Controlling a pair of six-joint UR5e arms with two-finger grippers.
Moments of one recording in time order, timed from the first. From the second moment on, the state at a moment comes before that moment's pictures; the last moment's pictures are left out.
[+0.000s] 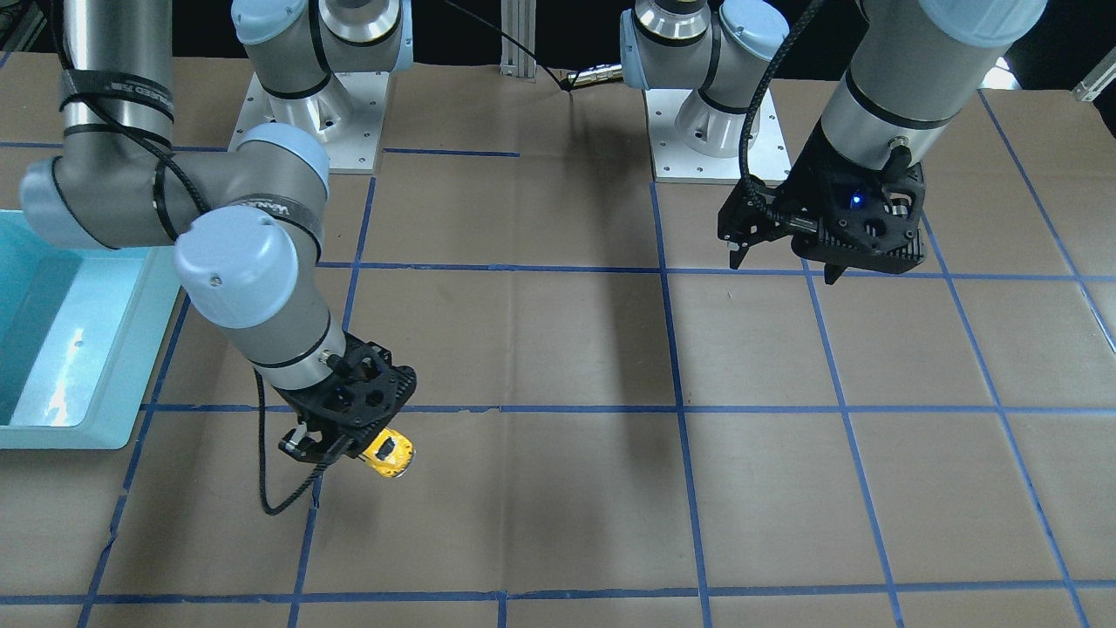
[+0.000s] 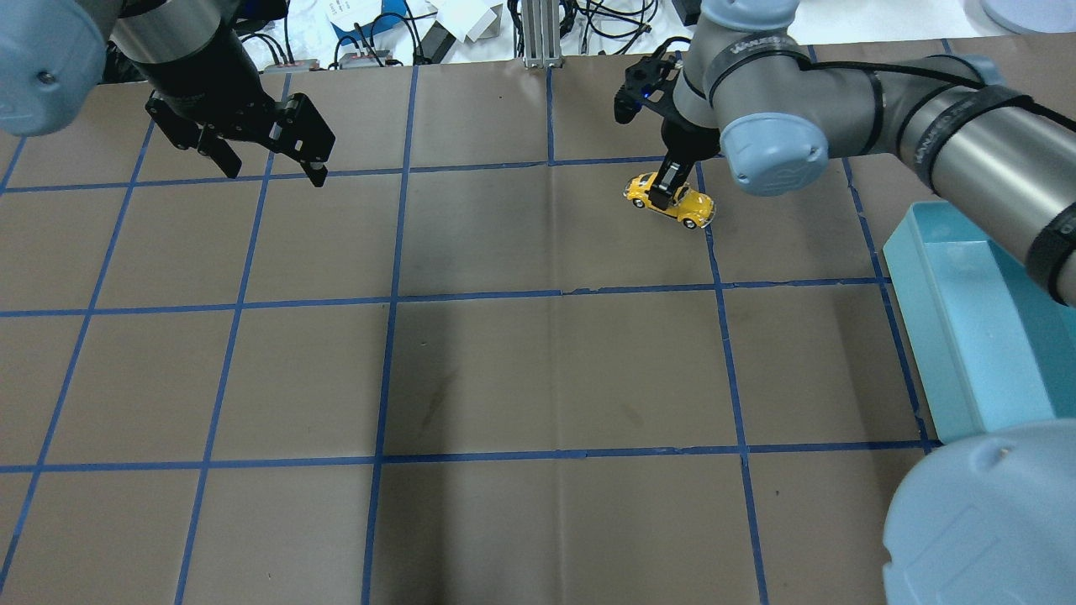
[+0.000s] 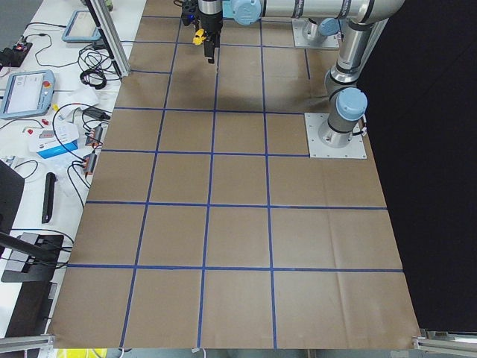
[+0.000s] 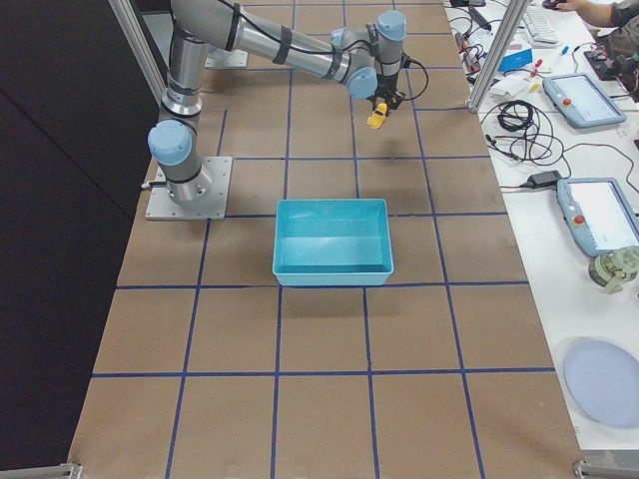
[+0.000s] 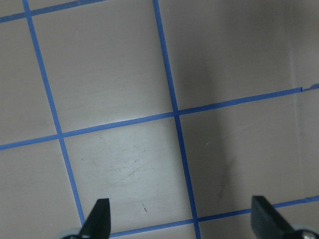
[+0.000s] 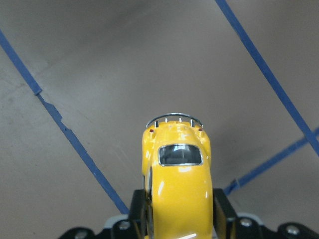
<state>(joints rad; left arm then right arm) -1.54 -1.67 -1.47 -1.58 1.57 0.21 1.63 -1.18 1.58 -2.05 -1.50 -0.88</state>
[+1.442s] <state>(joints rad) -1.54 -1.67 -1.47 -1.58 1.57 0.21 1.00 -1.38 1.65 -1.88 -1.63 -0.80</state>
